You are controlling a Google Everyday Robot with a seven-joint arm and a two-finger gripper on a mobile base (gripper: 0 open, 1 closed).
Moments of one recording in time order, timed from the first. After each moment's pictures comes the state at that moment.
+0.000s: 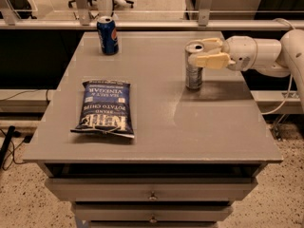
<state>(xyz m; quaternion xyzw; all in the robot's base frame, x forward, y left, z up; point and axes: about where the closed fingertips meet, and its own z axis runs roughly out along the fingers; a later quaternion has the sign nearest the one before) 0.627 -0.143 0.936 -0.48 0.50 0.49 0.53</state>
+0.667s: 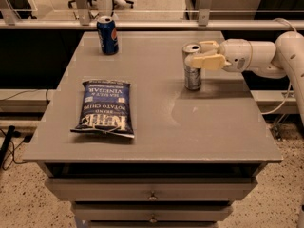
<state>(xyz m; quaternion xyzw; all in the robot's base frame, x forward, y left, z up) 0.636 -0.138 0.916 -0.47 0.52 0.49 0.51</state>
